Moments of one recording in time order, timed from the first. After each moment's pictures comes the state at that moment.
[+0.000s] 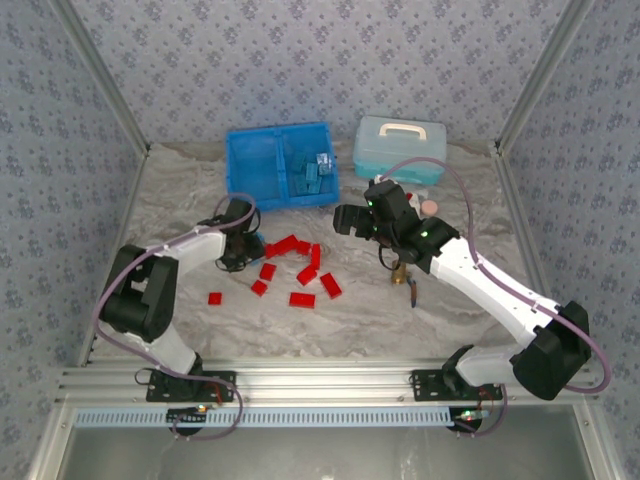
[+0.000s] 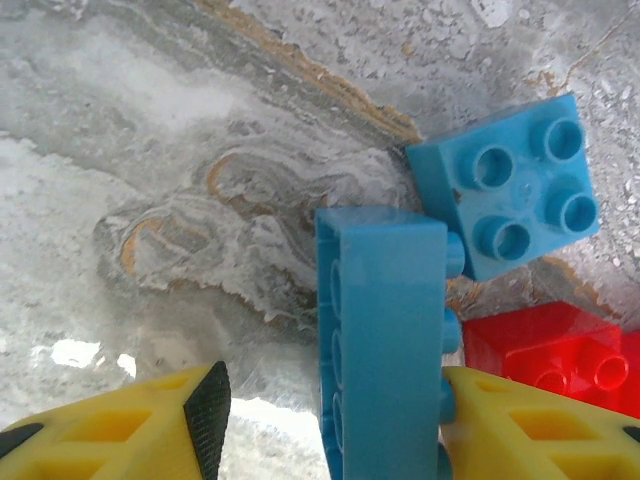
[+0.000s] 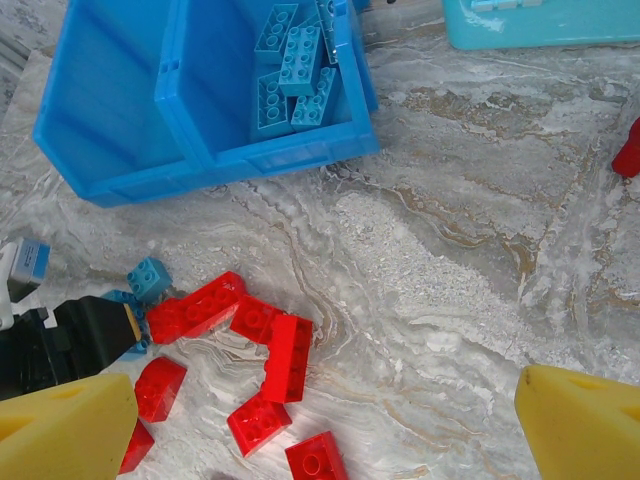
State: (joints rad) left arm -0.37 1.64 0.93 -0.51 -0.07 -0.81; right arm 0.68 1.30 1.16 -0.55 0.19 0.61
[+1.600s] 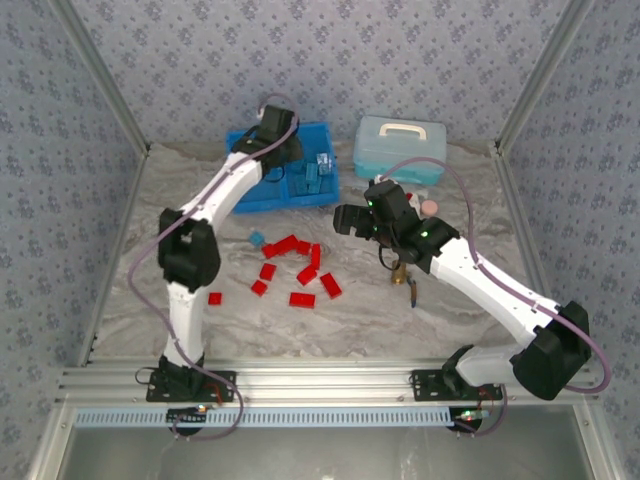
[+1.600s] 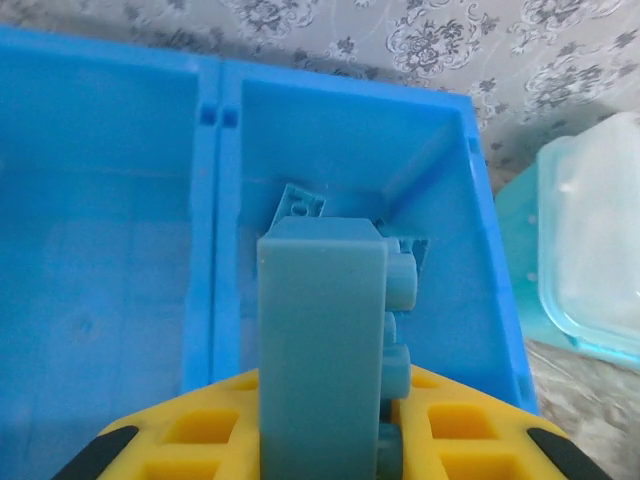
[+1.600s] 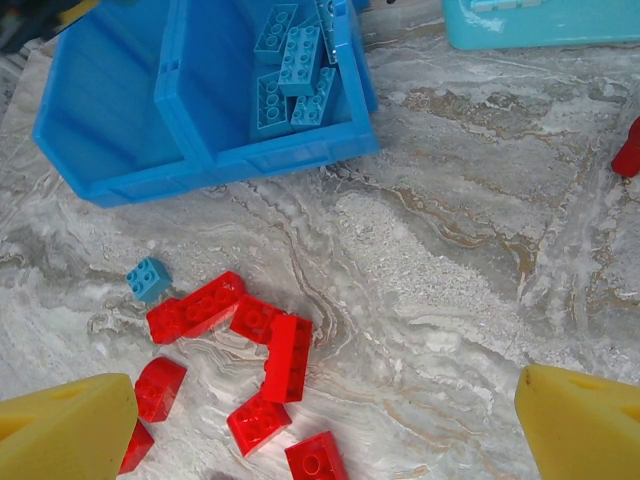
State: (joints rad) left arm -0.45 2.19 2.10 -0.60 -0.18 -0.52; right arm 0.68 1.30 1.16 -0.55 0.19 0.61
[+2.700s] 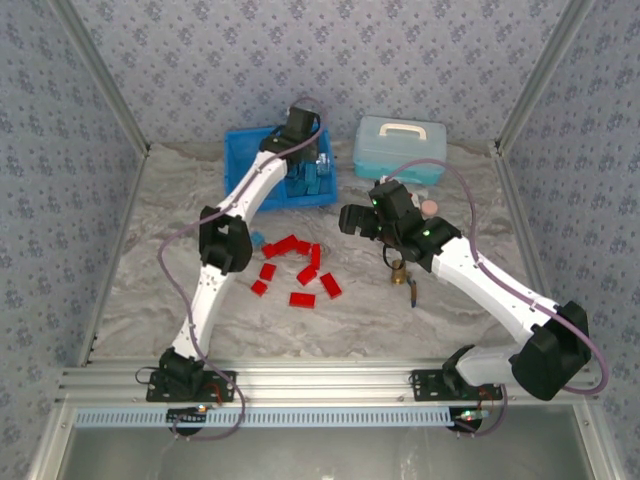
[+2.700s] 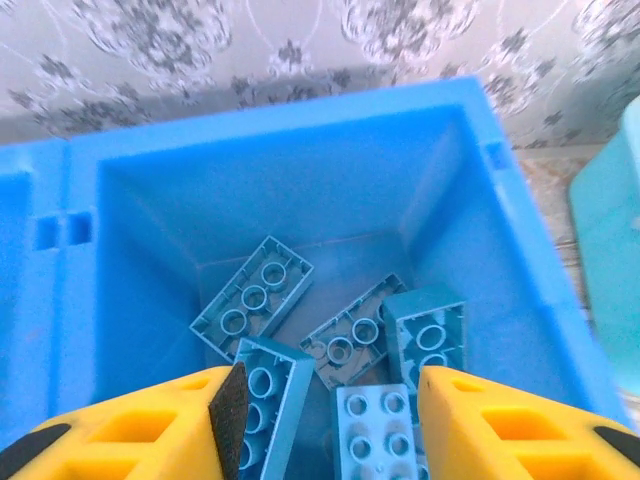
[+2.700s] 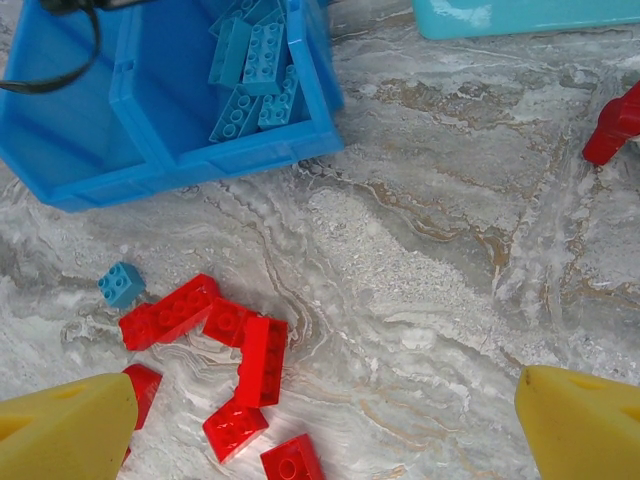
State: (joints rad) left arm -0.48 2.55 2.59 -0.73 -0.26 -0.28; right arm 0.64 1.30 1.13 -0.55 0.18 0.61
